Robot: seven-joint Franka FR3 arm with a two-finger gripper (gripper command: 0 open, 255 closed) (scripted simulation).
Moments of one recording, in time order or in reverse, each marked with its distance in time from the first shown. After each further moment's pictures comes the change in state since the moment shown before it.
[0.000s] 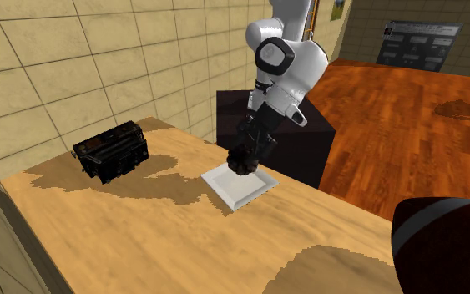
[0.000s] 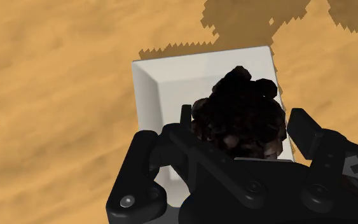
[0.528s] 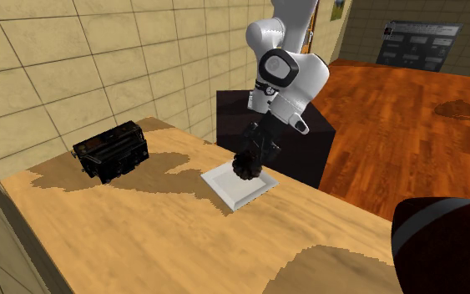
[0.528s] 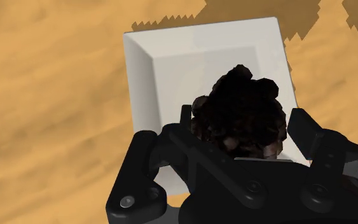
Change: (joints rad) arm 0.026 0.083 0.008 -0.018 -0.058 0.058 0.135
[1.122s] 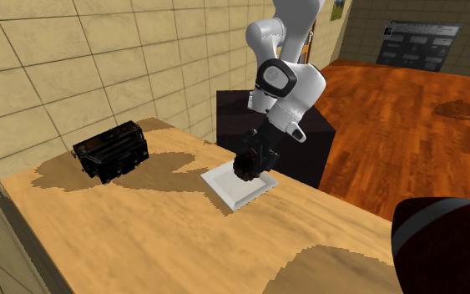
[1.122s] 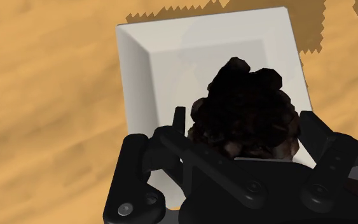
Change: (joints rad) arm -0.014 0.102 0.007 0.030 -0.023 0.068 0.069
